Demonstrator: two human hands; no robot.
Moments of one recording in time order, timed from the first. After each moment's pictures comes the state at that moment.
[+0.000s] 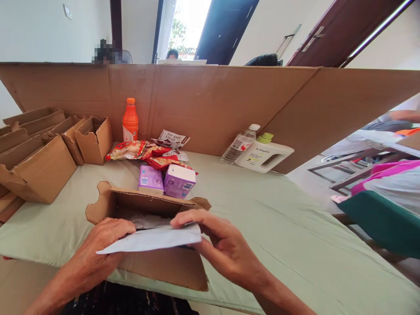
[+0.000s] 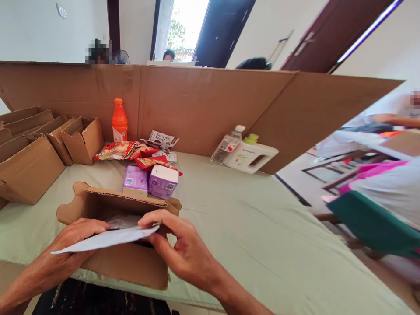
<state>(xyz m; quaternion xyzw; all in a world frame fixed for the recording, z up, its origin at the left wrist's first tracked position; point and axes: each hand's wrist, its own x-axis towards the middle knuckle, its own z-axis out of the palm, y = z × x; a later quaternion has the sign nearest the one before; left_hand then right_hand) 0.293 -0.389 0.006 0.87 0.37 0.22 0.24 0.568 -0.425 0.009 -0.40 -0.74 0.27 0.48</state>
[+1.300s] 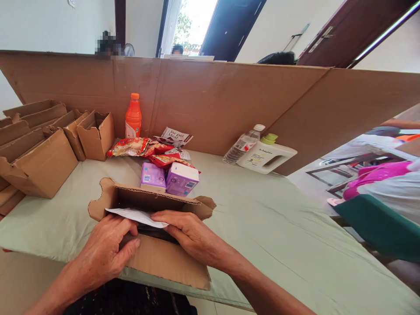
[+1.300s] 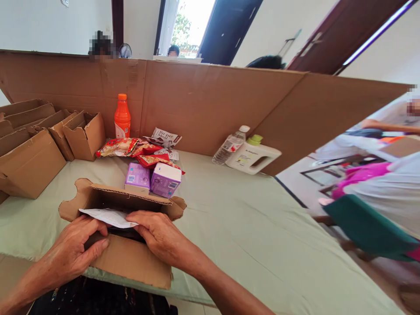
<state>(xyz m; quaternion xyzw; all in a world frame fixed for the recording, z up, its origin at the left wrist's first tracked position) 0.296 -0.395 -0.008 0.87 0.39 0.24 0.20 0.545 -0.396 -0.016 -0.44 -0.80 0.29 0.28</state>
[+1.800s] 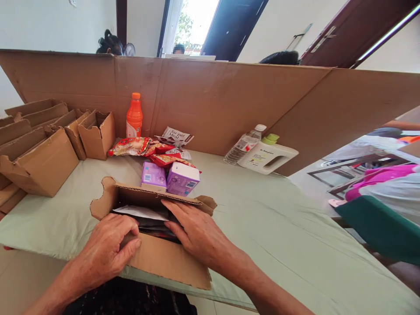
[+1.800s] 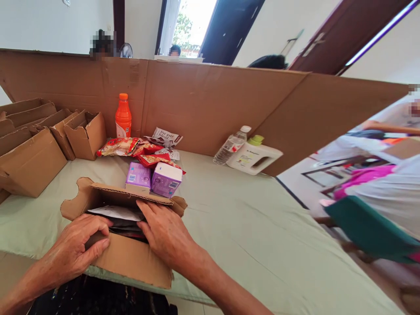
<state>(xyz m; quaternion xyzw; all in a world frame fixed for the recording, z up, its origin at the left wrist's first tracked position) 0.295 -0.396 -0.010 0.87 0.38 0.23 0.21 0.548 -0.400 -0.016 -0.53 -0.82 0.09 0.17</state>
